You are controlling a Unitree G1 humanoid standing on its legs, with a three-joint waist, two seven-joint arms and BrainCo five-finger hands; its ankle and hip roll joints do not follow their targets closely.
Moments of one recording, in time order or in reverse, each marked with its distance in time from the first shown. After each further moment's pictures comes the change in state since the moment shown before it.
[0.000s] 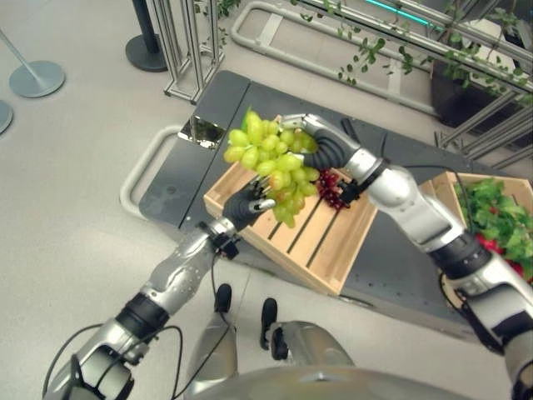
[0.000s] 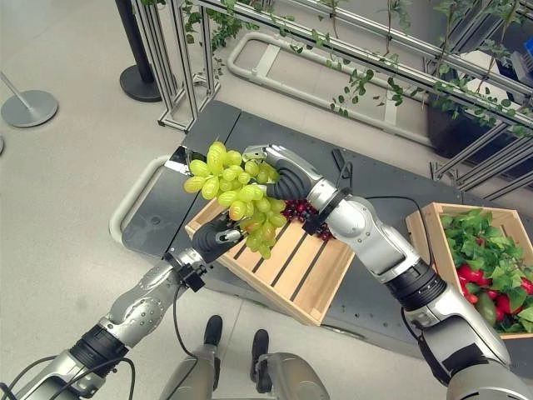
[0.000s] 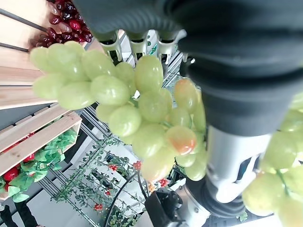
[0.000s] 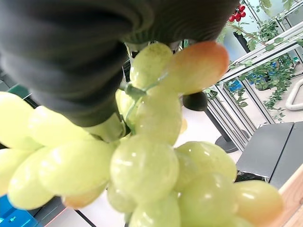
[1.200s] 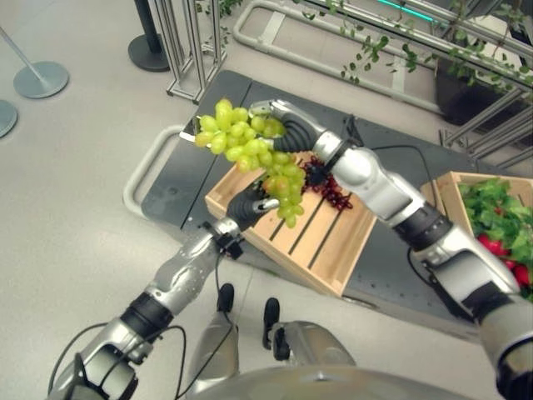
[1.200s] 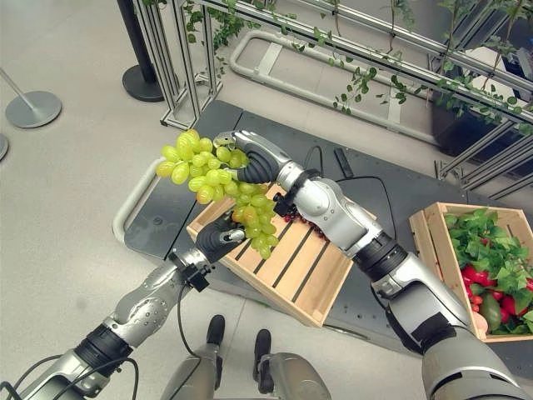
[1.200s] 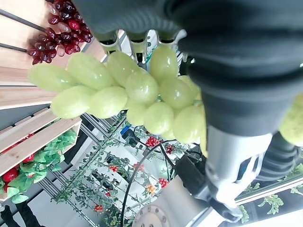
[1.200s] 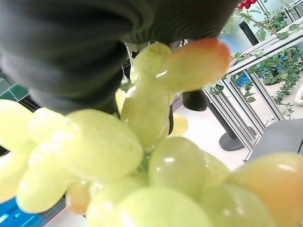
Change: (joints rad) left arm -0.007 -0.021 -0.012 0.000 0.000 -0.002 0.012; right arm -0.203 0.141 0.107 0.221 -0.030 0.024 -0.015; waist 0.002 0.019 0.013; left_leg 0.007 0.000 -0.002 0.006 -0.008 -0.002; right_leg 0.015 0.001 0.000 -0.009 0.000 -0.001
